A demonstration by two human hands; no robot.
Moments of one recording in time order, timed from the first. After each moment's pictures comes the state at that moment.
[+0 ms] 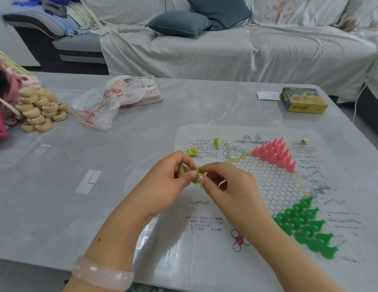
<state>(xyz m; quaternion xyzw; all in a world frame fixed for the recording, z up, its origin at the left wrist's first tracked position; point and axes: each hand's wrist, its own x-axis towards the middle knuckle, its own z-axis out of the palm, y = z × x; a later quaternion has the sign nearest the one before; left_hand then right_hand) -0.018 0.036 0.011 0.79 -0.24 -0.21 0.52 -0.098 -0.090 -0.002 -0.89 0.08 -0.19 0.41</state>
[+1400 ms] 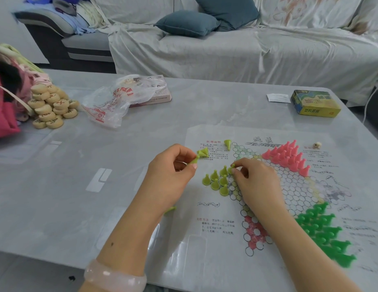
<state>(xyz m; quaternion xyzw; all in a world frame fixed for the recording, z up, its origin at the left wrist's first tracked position) -0.014 0.039 0.011 0.78 -0.18 -0.10 0.59 -0.072 -0.125 -0.029 -0.92 0.25 -0.16 0.26</state>
